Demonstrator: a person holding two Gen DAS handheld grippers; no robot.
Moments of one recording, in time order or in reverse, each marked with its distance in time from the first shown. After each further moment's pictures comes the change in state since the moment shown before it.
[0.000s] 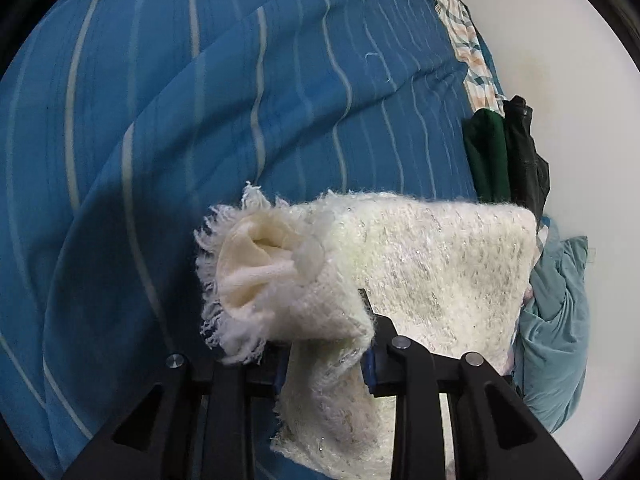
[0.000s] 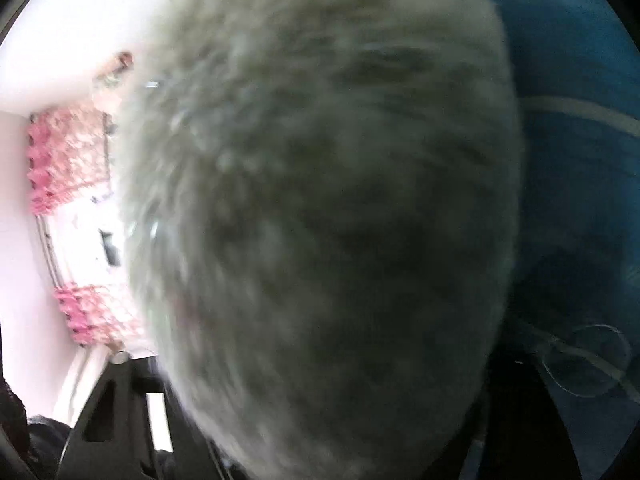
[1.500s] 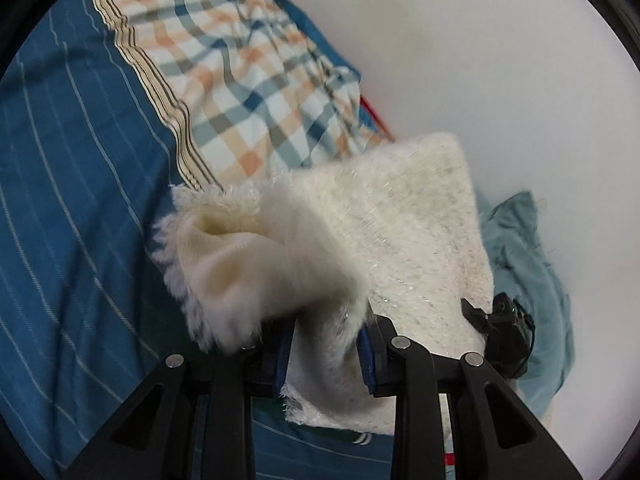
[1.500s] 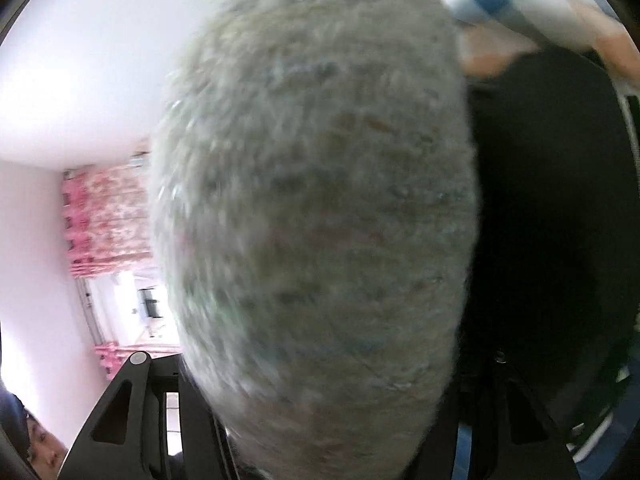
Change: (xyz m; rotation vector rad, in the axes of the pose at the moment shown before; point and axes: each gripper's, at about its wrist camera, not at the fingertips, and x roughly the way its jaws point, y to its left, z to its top) left arm 0.152 -0.372 0.228 0.471 0.087 -0.188; right arm -0.173 0.137 0.404 -0.028 -0.122 0.078
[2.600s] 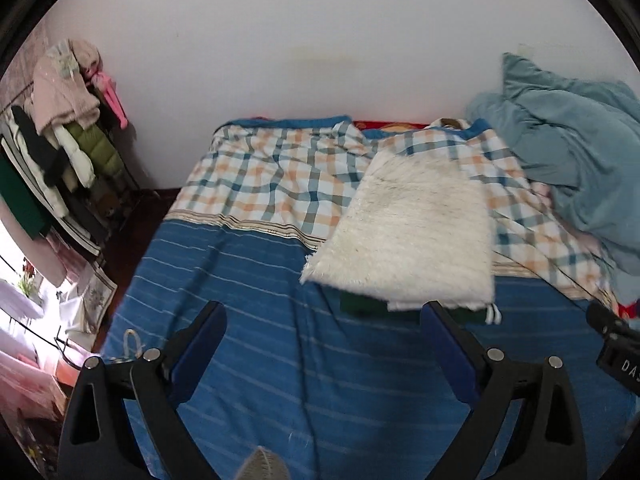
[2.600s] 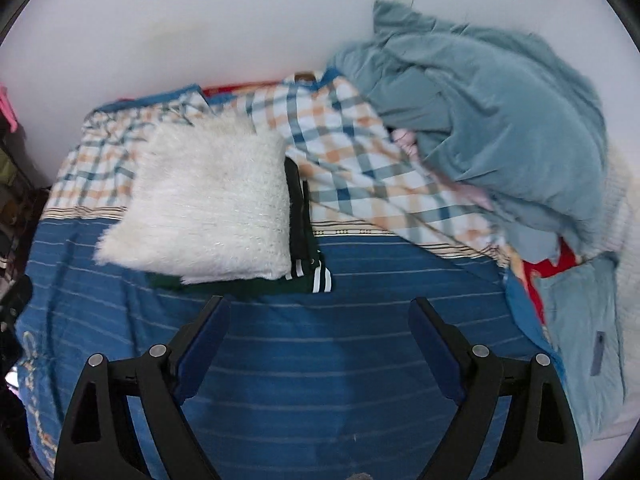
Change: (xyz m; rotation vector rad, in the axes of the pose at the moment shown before) left arm -0.253 -0.157 -0.104 0.731 -0.137 0.586; right arm 0.019 0.362 -0.413 -0.225 -0.673 -1.330
